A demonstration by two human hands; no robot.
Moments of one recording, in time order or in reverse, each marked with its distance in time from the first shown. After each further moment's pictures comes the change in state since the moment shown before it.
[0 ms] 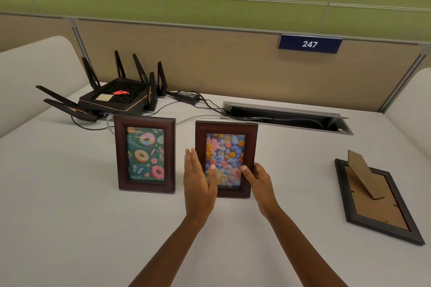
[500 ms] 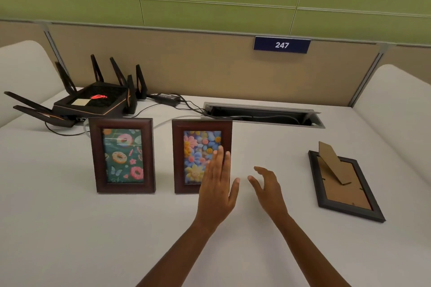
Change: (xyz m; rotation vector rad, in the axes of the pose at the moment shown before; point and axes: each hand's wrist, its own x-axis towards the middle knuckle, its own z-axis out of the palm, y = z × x) left_hand -0.036 0.047 0.030 0.291 -0.171 0.479; right_hand -0.022 0.015 -0.072 -0.560 0.146 -0.097
